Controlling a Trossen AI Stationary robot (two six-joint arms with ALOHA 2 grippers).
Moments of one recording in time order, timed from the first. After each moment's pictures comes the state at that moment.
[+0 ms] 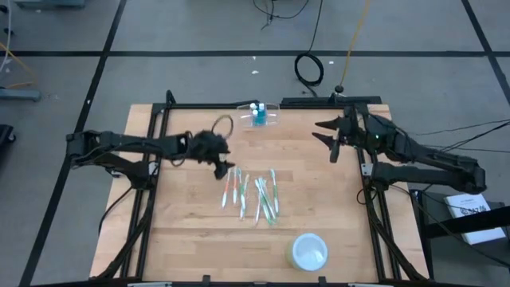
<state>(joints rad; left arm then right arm) 0.21 1.29 0.67 -0.10 0.03 -0.23 -0.35 0.64 0.62 -0.12 0.00 -0.07</state>
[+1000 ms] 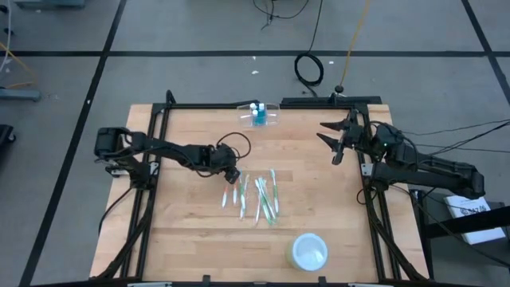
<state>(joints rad) 0.09 1.61 0.80 -0.32 -0.24 -0.73 -0.35 0.49 0.43 0.13 0.00 -0.18</state>
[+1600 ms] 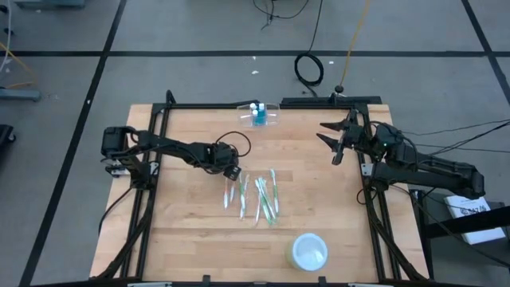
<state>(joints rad) 0.11 1.68 0.86 -0.49 -0.15 -0.93 -0.35 0.49 0.43 0.12 0.00 -0.18</state>
